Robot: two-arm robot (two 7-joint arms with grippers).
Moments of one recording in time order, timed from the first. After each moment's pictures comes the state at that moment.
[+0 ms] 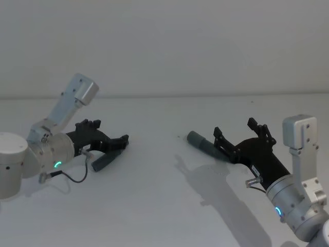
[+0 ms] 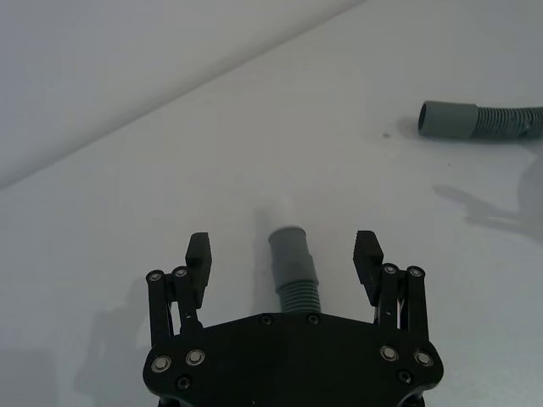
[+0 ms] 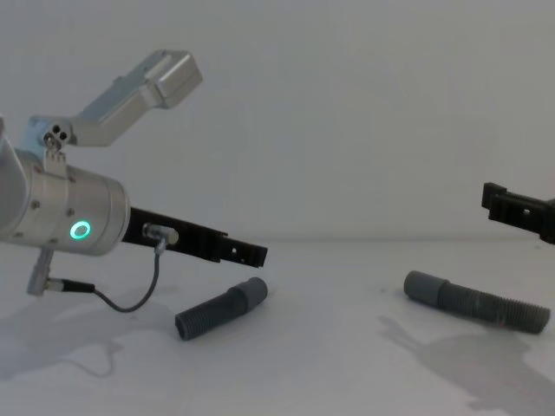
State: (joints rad) left arm -0.52 0.35 0.49 -1.44 -0.33 0.53 -0.34; right arm -0.01 0.34 -0.23 -1.77 0.29 0.03 0.07
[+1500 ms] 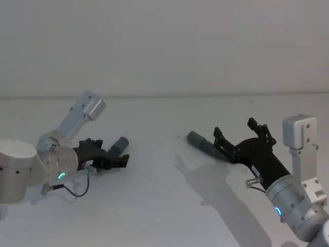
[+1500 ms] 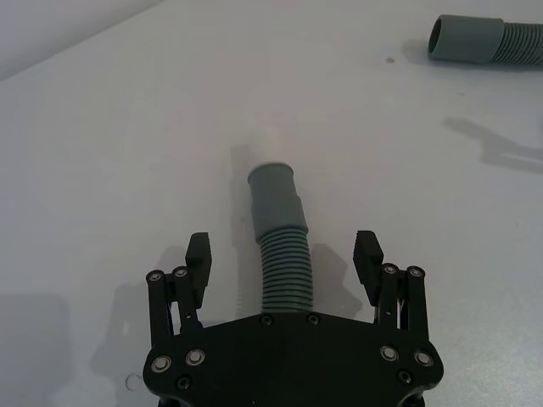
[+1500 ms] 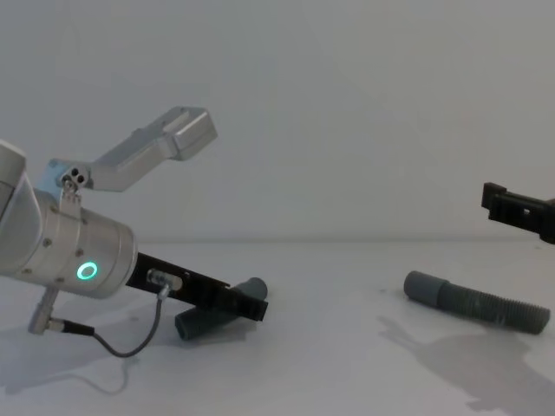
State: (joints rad) left arm -0.53 0.33 0.51 -1.37 -0.29 0.61 -0.38; right arm -0.01 0.34 -0.23 -1.77 0.29 0.03 0.07
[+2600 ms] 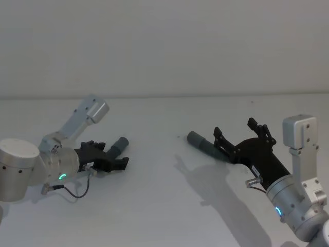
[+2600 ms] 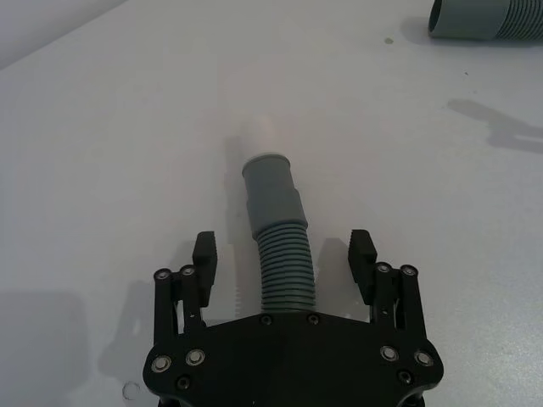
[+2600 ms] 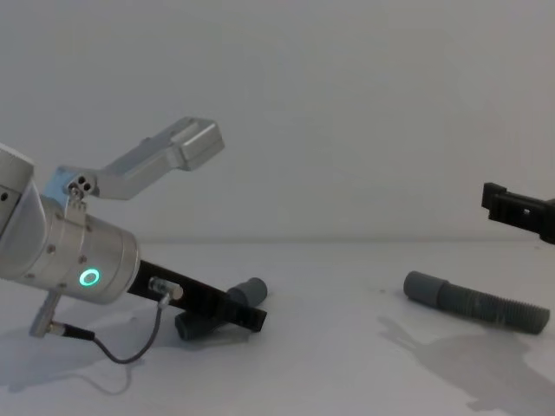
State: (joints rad) left arm -0.56 0.33 0.53 -1.33 -0.25 0.59 -0.42; right arm -0.01 0.34 -0.23 -1.77 0.29 0.03 0.07
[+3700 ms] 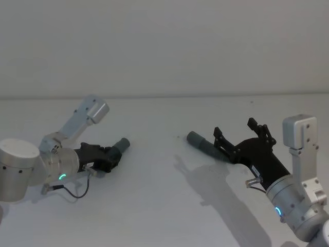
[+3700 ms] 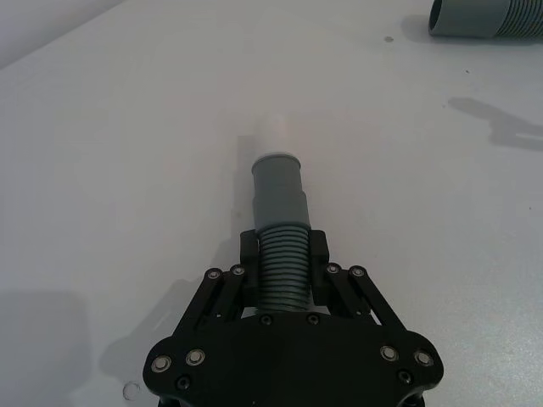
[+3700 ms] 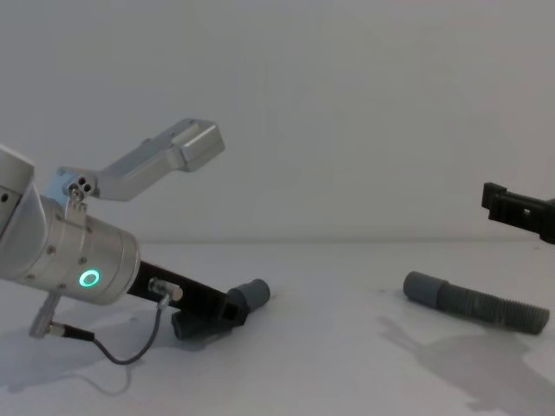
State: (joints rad) left arm -0.56 0.33 0.53 -1.33 -0.25 0.59 -0.42; right arm -0.01 0.34 -0.23 -1.77 0.29 0.03 0.07
